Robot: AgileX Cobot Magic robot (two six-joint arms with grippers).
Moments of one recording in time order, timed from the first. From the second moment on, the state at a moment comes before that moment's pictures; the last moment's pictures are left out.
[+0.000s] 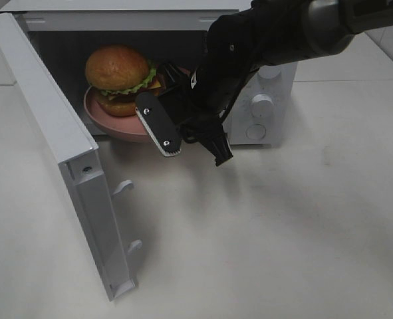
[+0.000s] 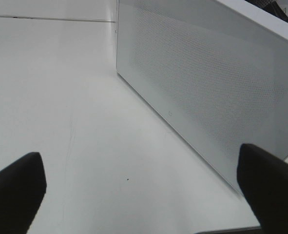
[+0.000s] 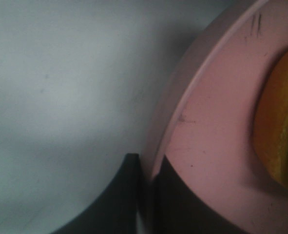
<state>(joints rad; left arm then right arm) 0.03 0.00 -0.50 -0.16 1.04 0.09 0.64 2.03 -1.42 -0.02 0.39 -1.54</state>
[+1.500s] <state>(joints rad) 0.03 0.00 -0.50 -0.16 1.04 0.09 0.62 2.33 -1.83 -0.05 0.35 -1.41</state>
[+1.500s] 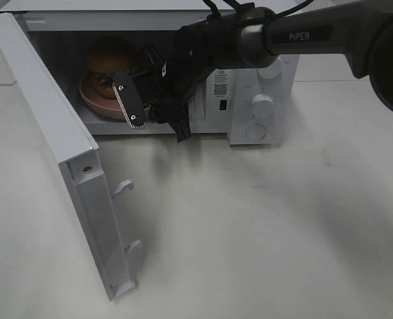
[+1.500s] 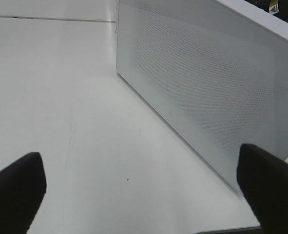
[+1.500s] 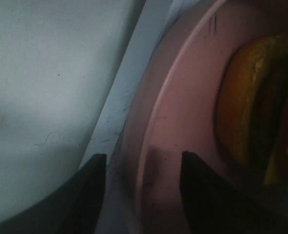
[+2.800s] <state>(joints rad) 0.03 0.00 -0.50 -0.16 1.04 0.09 0.64 1.80 -1.16 -0.05 0.35 -1.30</state>
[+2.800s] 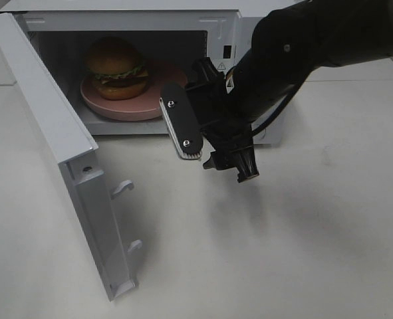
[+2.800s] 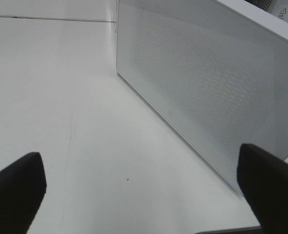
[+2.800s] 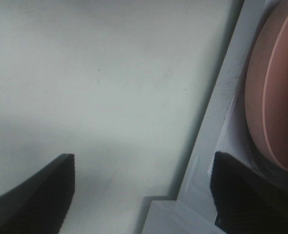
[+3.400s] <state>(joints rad) 0.03 0.00 -0.50 -0.16 1.04 0.09 0.64 1.46 -0.87 -0.05 0.35 -1.07</state>
